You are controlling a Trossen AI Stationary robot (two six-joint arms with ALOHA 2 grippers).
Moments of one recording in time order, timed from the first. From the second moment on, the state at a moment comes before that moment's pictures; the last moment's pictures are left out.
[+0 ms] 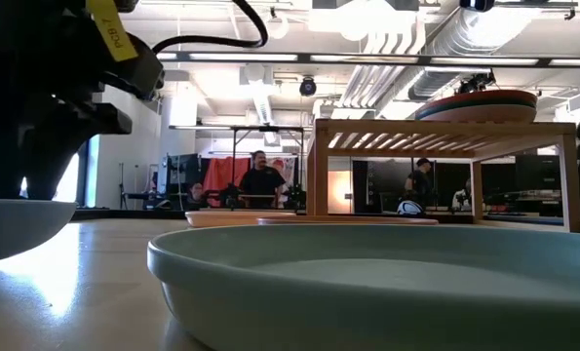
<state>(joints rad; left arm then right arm) -0.47 1.69 1.05 -0.84 0.02 -0.47 -0.33 0.84 1.19 -0.70 -0.40 0.69</state>
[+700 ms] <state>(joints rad) -0.48 1.79 1.05 -0.83 0.04 -0.45 -0.33 0.84 1.19 -0.71 -0.40 0.67</state>
